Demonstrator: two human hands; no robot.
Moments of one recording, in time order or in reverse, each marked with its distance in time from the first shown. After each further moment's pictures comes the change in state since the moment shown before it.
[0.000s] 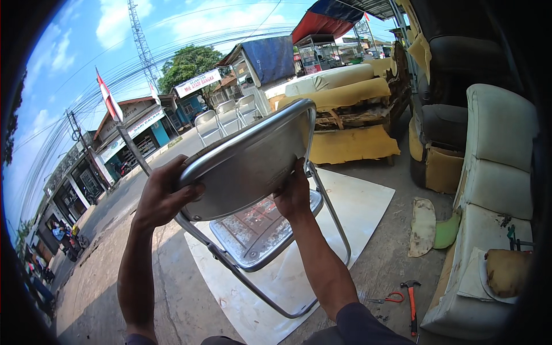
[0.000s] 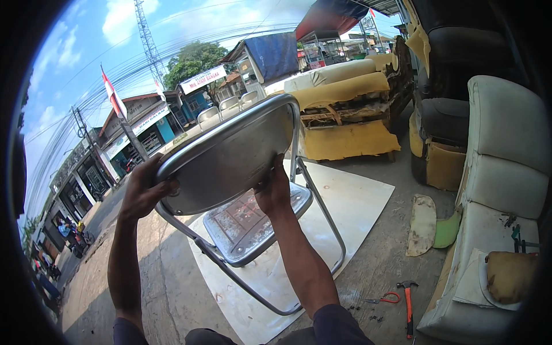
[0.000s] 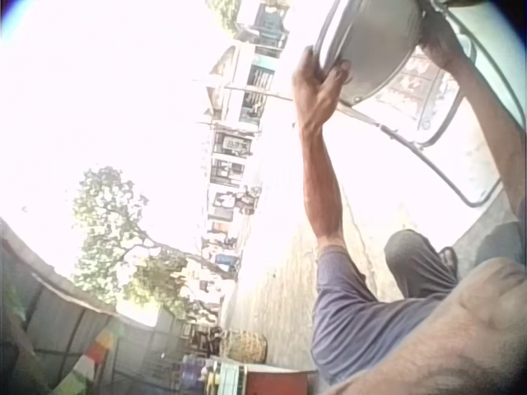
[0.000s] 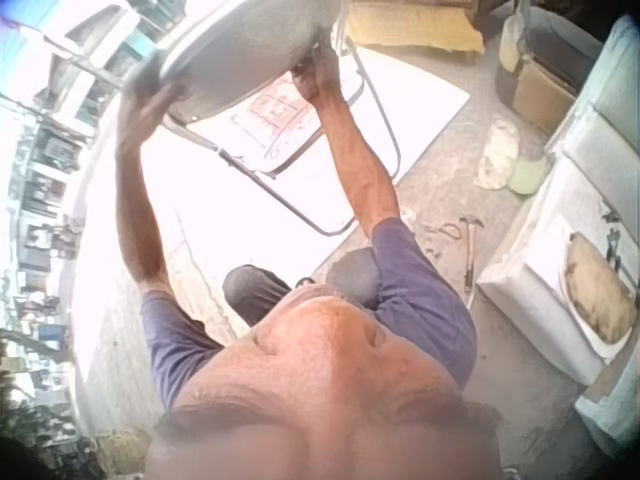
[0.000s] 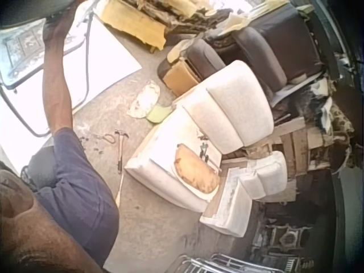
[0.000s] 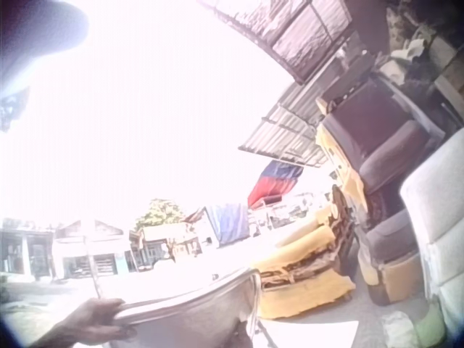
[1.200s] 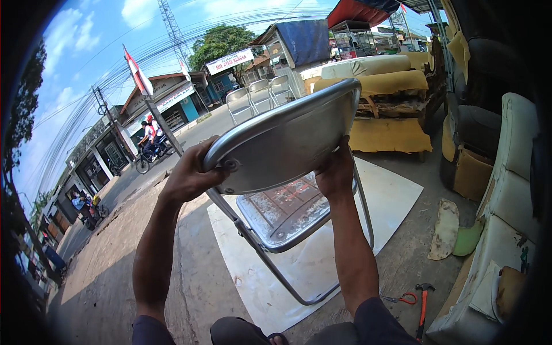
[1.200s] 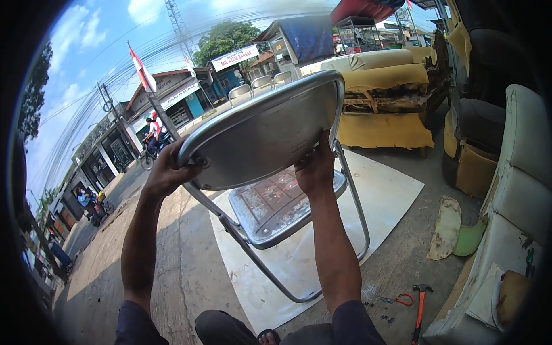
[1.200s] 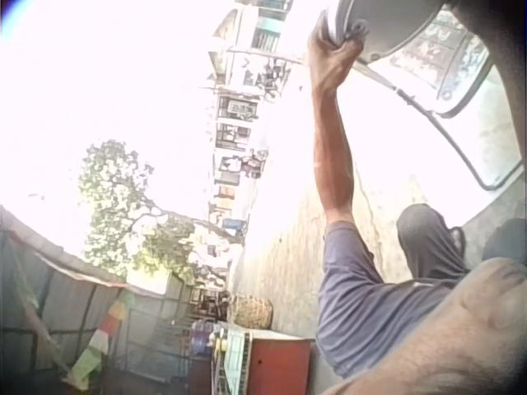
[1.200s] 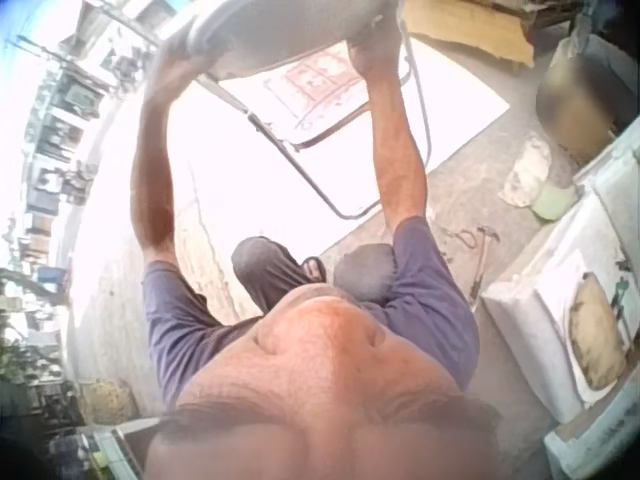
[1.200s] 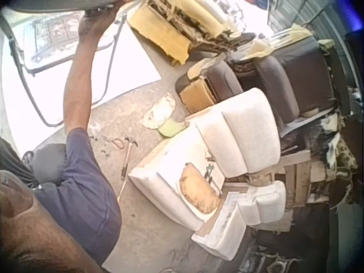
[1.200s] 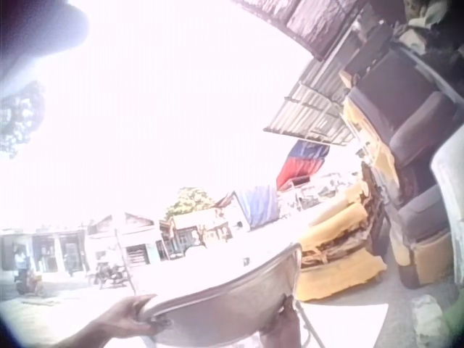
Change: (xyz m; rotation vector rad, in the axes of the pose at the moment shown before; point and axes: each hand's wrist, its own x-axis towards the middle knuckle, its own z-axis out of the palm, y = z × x) left_hand -0.012 -0.031 -0.004 -0.055 -0.013 -0.047; right_hand 0.002 -0.017 0.015 -0.011 0.147 -0.013
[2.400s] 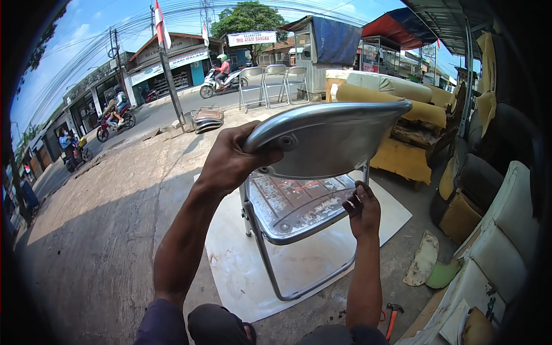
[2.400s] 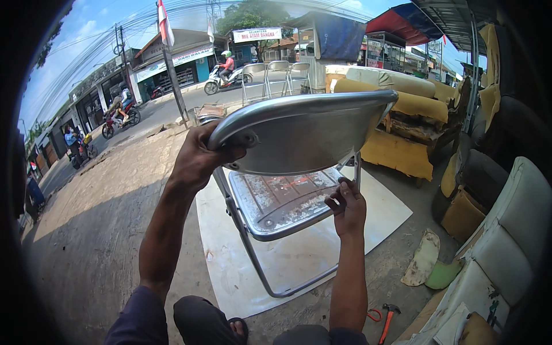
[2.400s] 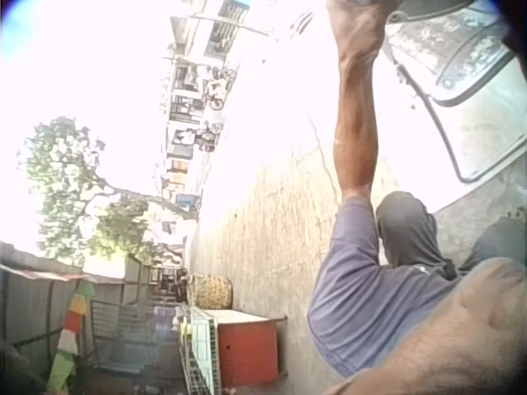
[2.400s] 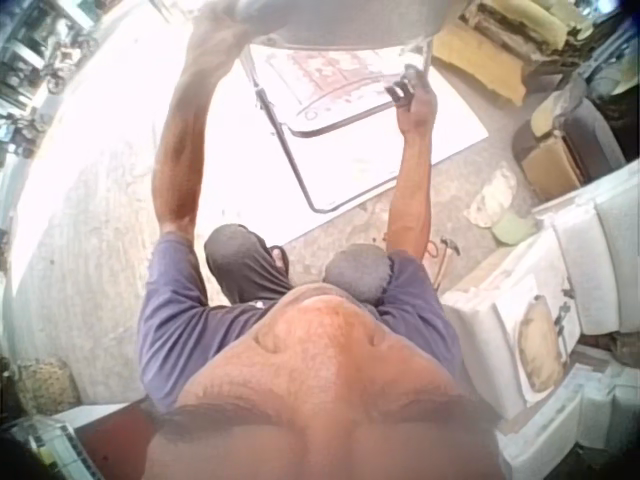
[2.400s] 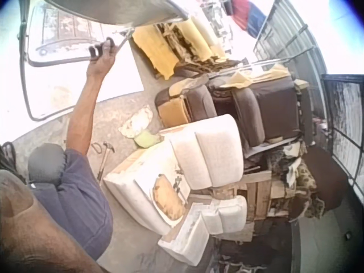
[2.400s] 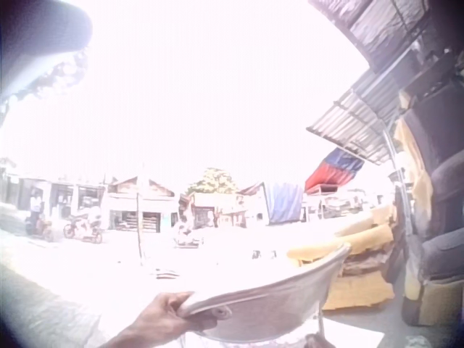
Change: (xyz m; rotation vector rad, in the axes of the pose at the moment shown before) left_hand -0.022 -0.039 0.031 -0.355 0.264 0.012; right_hand -0.066 -0.024 -0.068 -0.608 0.208 0.064
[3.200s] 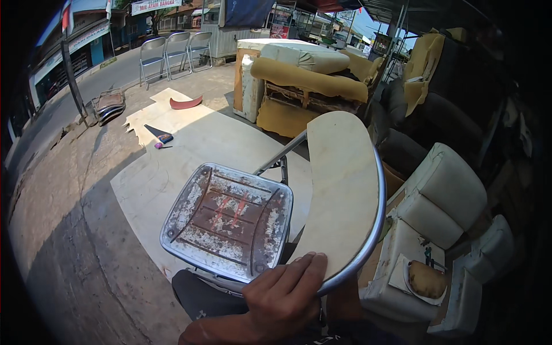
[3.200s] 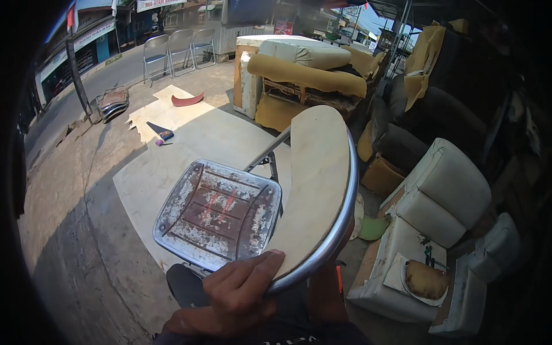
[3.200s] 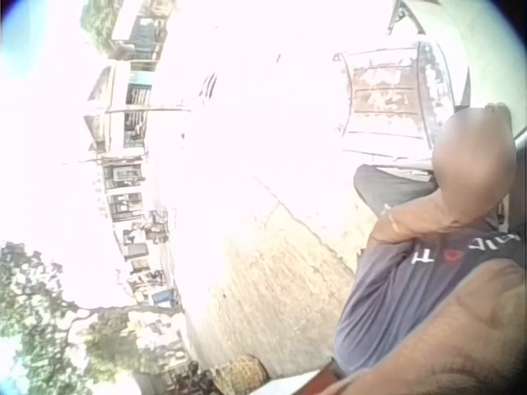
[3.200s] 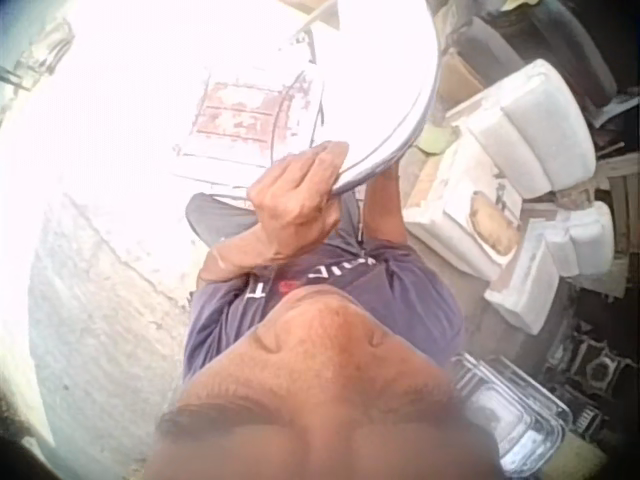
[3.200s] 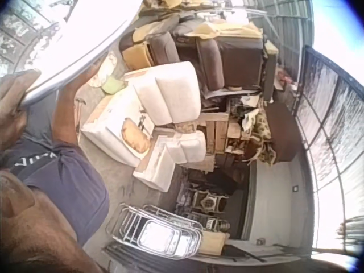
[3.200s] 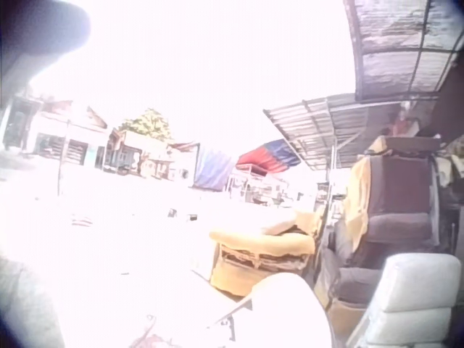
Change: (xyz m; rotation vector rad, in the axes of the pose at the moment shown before) left_hand -0.034 0.076 0.064 0.373 0.038 0.273; right_hand -0.077 -0.077 0.113 -0.143 0.245 -0.394
